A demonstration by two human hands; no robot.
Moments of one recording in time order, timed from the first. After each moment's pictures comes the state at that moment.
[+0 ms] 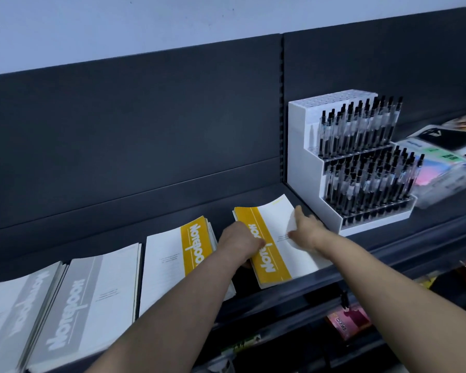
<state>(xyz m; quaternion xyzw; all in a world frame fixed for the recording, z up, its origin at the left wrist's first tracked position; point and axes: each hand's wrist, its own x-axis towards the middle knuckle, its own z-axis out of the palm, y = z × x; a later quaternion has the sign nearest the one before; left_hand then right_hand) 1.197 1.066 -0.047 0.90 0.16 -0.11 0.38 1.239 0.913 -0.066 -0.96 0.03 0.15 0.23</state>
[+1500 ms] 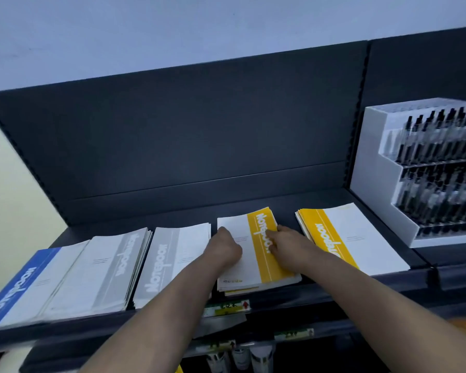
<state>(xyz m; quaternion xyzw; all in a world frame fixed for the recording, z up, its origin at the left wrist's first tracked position) 1.120 1.212 -0.043 0.92 0.26 -0.07 0.29 1.165 1.061 -0.055 -0.95 -0.26 0.10 0.12</state>
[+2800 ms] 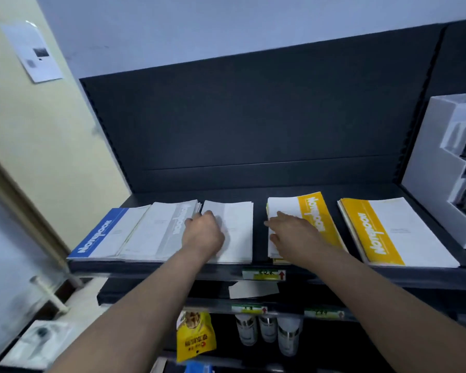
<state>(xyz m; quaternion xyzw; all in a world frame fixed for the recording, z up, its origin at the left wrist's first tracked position) 1.026 1.279 -0.023 0.94 0.32 0.05 0.09 1.105 1.104 -0.043 -0.91 -0.42 -0.03 0.06</state>
